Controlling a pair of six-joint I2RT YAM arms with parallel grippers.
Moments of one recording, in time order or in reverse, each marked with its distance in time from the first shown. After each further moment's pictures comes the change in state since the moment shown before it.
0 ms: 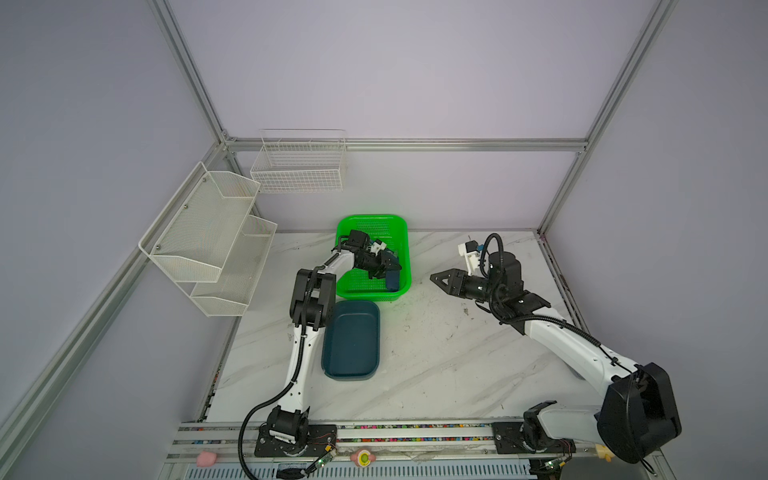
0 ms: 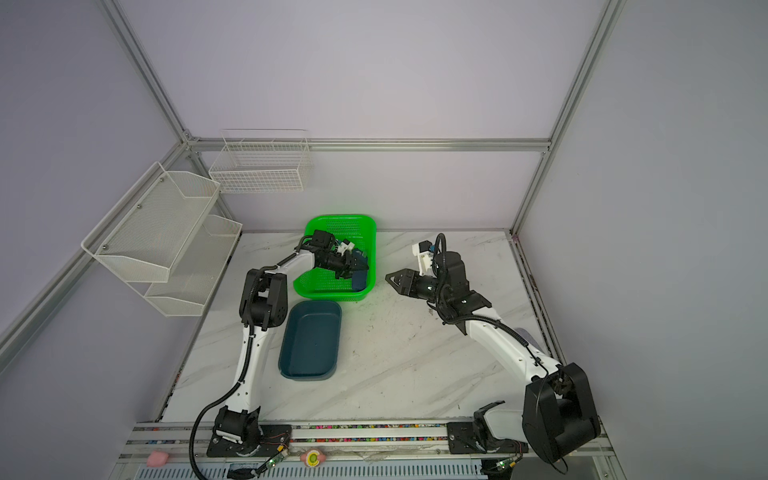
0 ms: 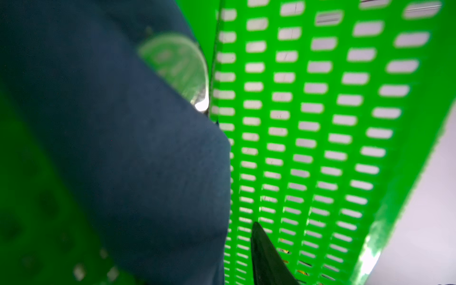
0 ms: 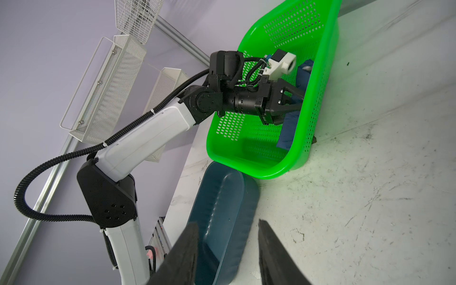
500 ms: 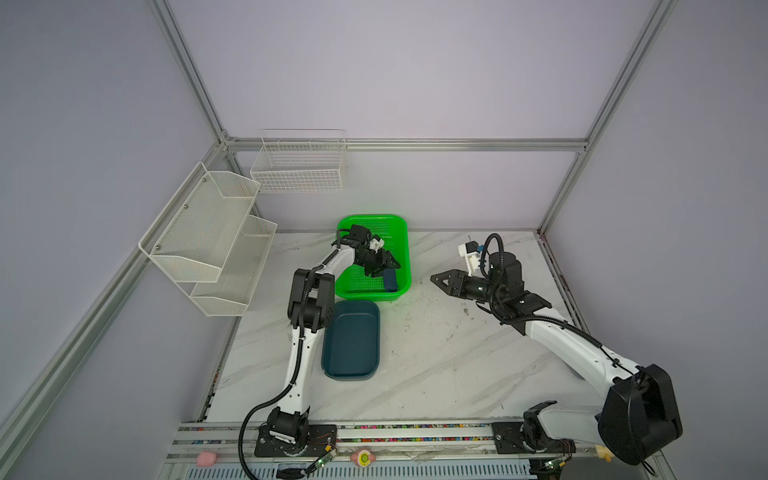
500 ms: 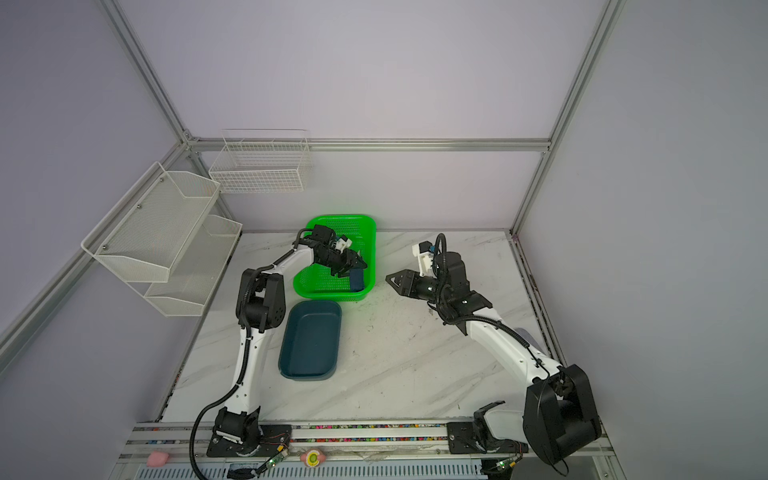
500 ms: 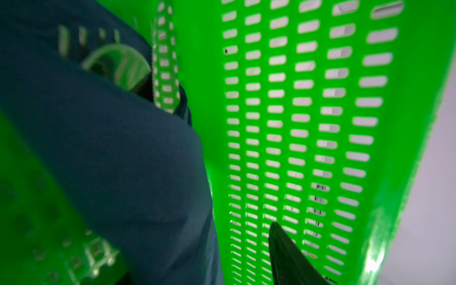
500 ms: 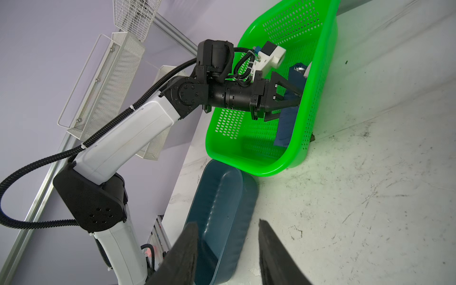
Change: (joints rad) left arm -0.013 -0.060 0.011 -0.120 -0.200 0.095; right arm 0.000 -0.002 0.000 -0.010 0.001 -0.010
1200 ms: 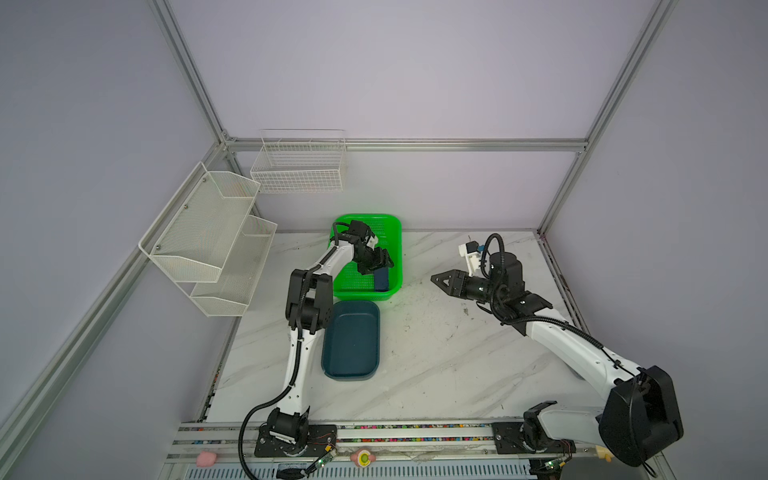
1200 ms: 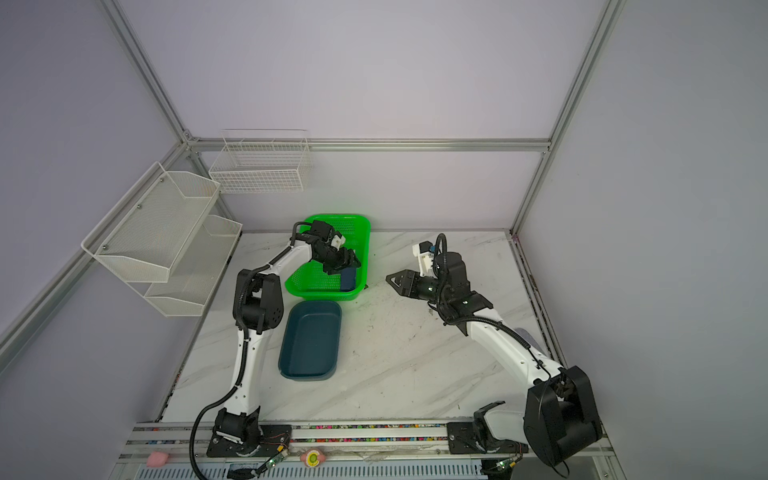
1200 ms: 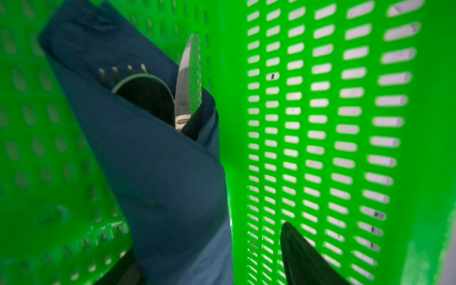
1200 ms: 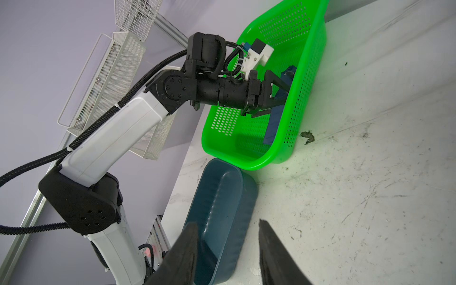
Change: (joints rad) left arm -0.003 -0.045 0.029 -0.107 -0.261 0.069; right arm 0.000 -0.007 0.000 -0.005 0.002 -0.006
